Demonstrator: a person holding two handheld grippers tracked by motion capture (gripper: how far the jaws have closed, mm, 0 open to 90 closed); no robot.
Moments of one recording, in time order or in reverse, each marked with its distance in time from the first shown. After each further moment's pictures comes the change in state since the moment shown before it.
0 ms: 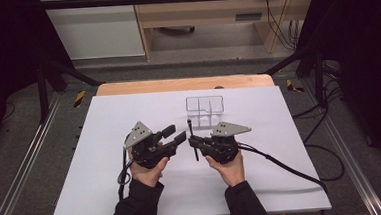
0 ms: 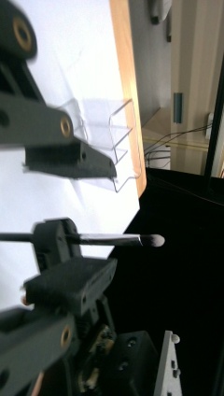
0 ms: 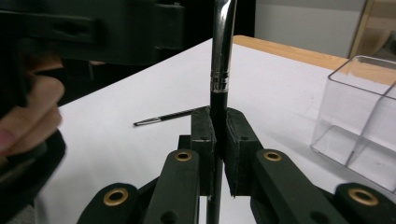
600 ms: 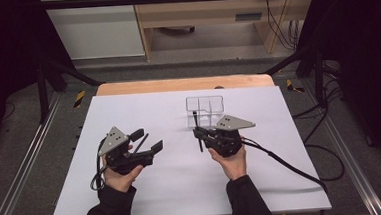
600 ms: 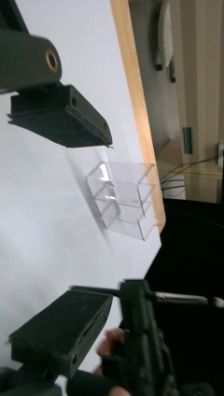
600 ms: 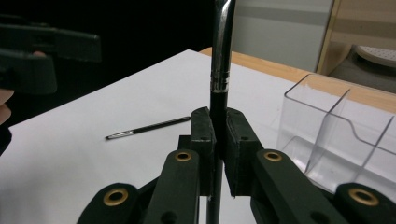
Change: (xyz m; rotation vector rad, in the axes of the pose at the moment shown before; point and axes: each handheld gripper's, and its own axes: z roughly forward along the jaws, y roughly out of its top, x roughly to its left) left arm 0.036 -0.012 -0.047 0.068 0.111 0.073; right arm -0.013 0.011 -0.005 -0.039 -0.089 -0.015
